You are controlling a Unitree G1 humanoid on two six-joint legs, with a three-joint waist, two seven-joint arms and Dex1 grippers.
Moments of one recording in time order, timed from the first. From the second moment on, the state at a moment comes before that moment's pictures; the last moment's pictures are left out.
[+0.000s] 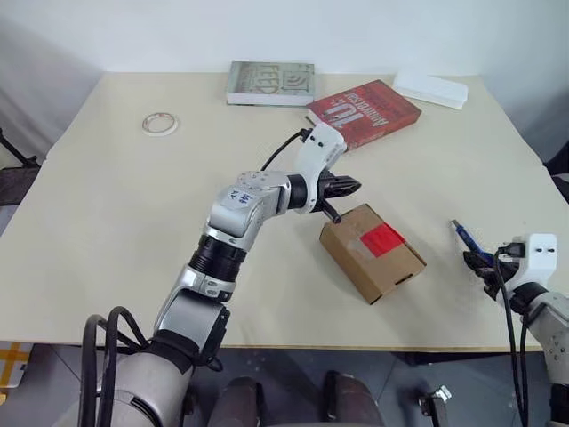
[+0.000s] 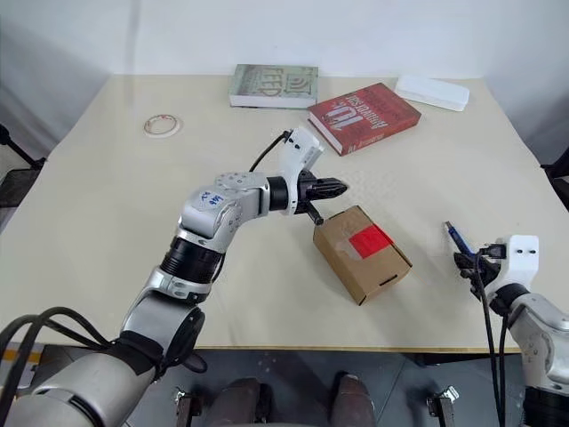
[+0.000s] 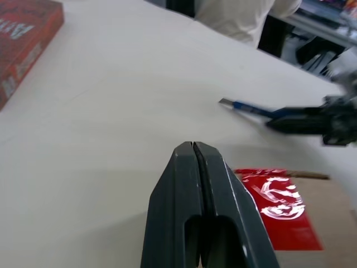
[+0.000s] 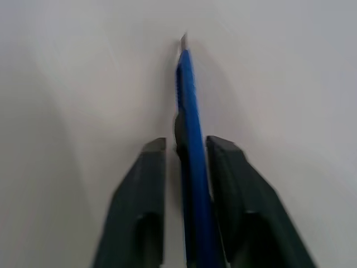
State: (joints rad) left arm -1.01 0.07 -0.14 0.24 -0.28 0.82 -0.60; right arm -0.05 -0.63 -0.47 -0.01 0.48 0.60 0.47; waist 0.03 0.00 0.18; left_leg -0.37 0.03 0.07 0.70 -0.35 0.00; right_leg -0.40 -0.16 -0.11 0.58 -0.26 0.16
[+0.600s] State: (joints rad) left arm -0.72 0.39 -0.16 -0.12 -0.40 1.09 -0.69; right arm -0.20 -0.96 -0.29 -0.21 0.49 0.85 0.62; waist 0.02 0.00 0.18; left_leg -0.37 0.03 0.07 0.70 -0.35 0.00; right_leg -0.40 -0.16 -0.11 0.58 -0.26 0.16
